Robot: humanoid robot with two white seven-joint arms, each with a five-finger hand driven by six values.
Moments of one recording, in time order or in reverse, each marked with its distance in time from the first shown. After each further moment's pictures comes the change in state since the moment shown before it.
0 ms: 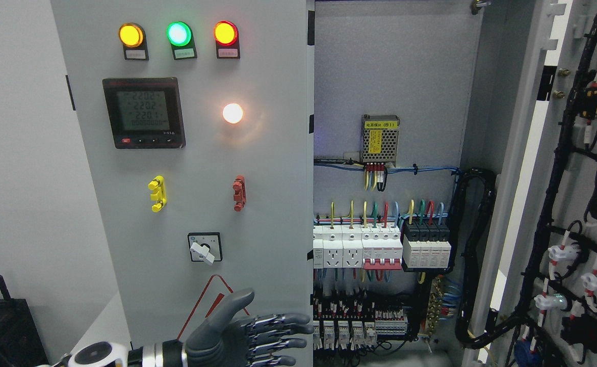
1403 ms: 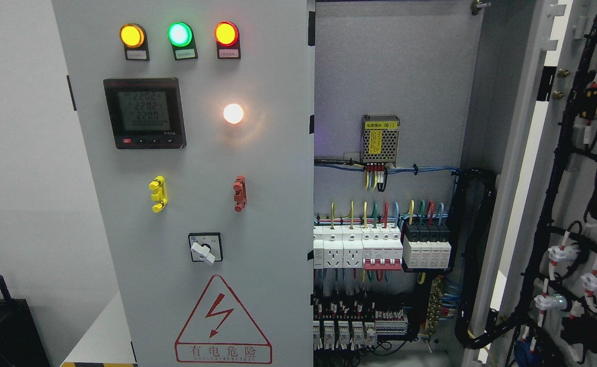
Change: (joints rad) left arm 0.892 0.206 0.479 0.319 -0.194 -0.044 0.000; right arm 0.000 0.000 0.000 0.000 0.000 0.000 0.000
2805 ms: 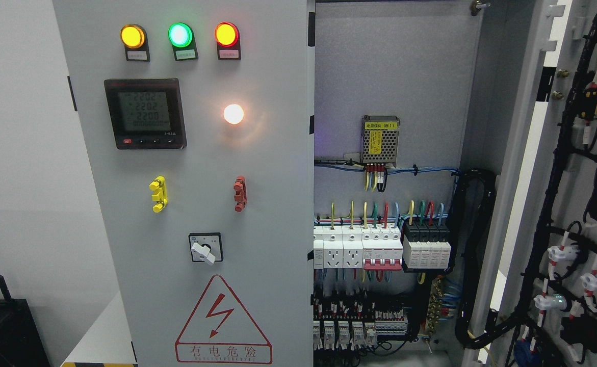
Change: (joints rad) left arm 0.223 -0.564 0.226 0.656 -0.704 -0.138 0.012; right arm 0.000 0.000 0.000 0.000 0.000 0.000 0.000
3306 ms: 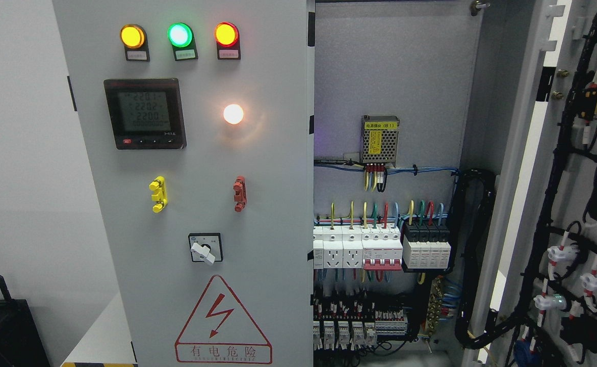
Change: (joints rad) left arm -0.103 -0.222 0.013 0.214 -0.195 -0.076 0.068; right arm -0.003 0.000 0.000 -0.015 -0.002 -0.004 0.000
